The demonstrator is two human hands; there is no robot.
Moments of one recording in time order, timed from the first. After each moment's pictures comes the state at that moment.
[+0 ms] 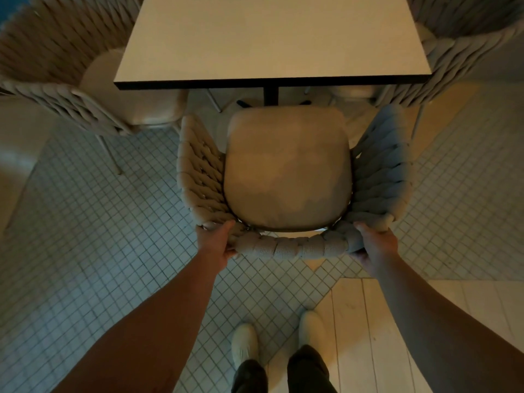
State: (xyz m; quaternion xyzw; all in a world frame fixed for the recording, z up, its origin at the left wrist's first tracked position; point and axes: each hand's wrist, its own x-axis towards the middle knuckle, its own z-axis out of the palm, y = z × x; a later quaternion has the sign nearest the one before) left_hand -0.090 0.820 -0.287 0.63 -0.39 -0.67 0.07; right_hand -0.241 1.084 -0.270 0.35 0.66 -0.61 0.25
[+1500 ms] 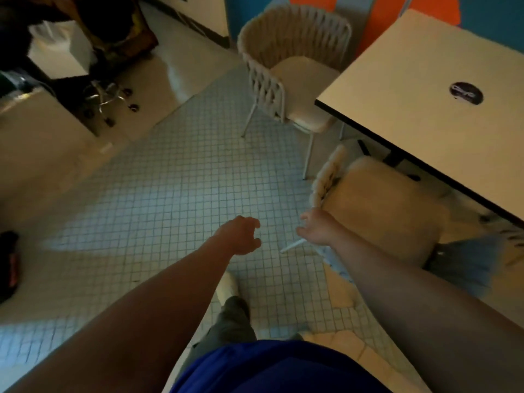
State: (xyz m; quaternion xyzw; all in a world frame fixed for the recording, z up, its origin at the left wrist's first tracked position) left_hand 0.134 0.775 -0.100 0.47 -0.80 -0.32 -0.20; right_hand -0.077 0.837 -0.081 -0.49 0.76 0.02 0.42
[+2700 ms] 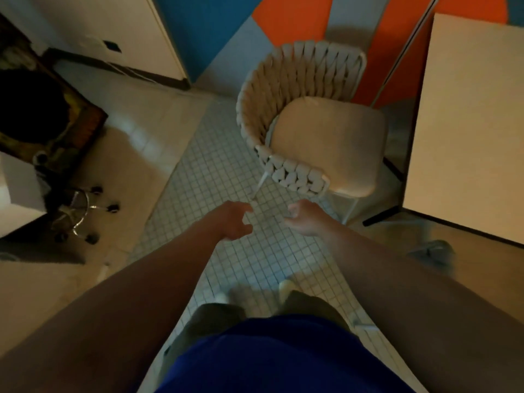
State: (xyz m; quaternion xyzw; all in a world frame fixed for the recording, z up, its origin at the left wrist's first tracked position) left_hand 0.093 0.112 -0.078 0.34 -0.85 -0.28 -0.27; right_hand -0.077 0.242 -0.097 -0.35 0.80 -0.08 0.48
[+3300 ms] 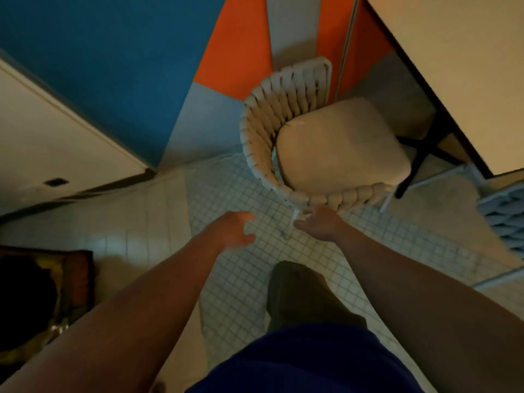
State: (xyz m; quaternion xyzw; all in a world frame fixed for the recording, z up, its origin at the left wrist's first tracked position) left_hand 0.039 -0.241 -0.081 0.12 -0.91 -0.18 -0.35; right_hand -0.050 -0.015 -0.116 -0.06 0.85 -0.29 0.44
